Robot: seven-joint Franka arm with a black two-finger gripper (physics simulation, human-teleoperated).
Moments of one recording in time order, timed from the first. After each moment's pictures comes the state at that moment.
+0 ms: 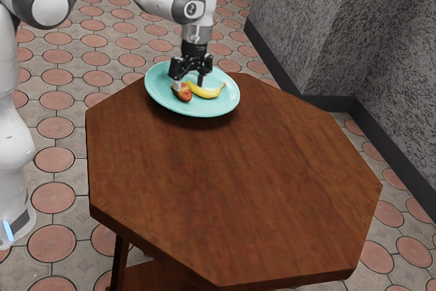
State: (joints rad) arm 0.41 0.01 0.06 -1.98 -0.20 1.90 -1.48
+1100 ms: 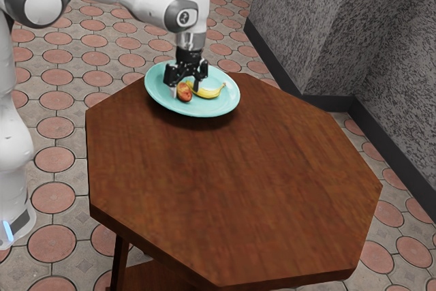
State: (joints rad) arm 0.39 -0.03 0.08 -2.08 -0.20 1.99 -1.46
